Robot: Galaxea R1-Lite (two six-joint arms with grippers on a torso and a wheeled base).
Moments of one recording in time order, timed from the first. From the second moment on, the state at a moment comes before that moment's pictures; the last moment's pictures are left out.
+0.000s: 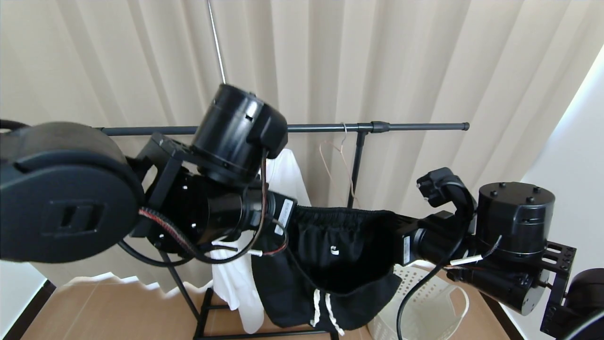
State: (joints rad) left arm -0.81 1.72 -1.30 0.29 0.43 -0.14; right arm 0.61 1.69 -0.56 -0.82 -0.17 0.12
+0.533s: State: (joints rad) left arm -0.85 1.75 -1.18 0.28 0.42 -0.20; right arm 0.54 1.65 -0.56 -0.81 -0.17 0.05
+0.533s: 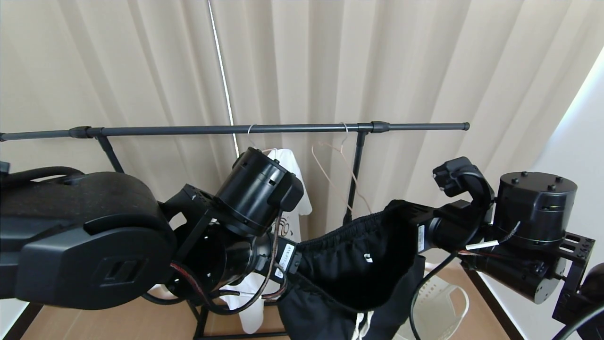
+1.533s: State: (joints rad) left arm -0.86 1.73 -1.09 0.27 0.35 -0.23; right arm 0.35 1.48 -0.59 -0.54 -0.16 -0.12
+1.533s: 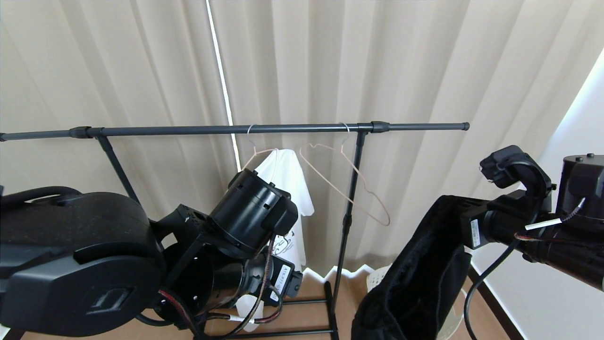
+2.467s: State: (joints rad) left arm -0.86 1.73 -1.10 0.25 0.35 -0.25; right arm 0.34 1.45 -0.59 -0.54 -0.15 -0.13
